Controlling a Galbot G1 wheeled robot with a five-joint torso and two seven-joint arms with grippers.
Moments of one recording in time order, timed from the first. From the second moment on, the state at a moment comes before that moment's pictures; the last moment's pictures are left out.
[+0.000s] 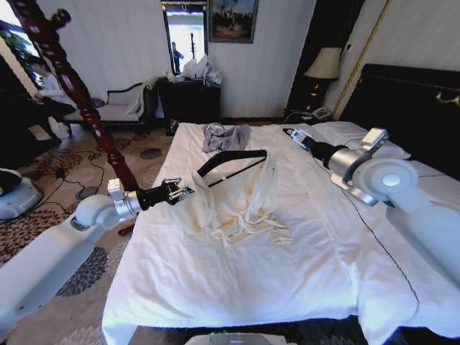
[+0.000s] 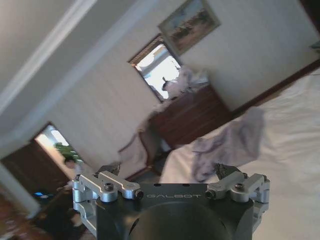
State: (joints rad) left arm 0.79 -0.55 -0.26 -1.93 -0.93 0.05 0.70; right arm -0.60 0.53 0.33 2.10 1.92 -0.24 0.51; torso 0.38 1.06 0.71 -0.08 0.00
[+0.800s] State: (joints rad) left arm 0.78 -0.54 -0.27 -1.91 -0.95 0.05 0.70; right arm -0.95 0.63 0.38 2.14 1.47 -0.10 0.12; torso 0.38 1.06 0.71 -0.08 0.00
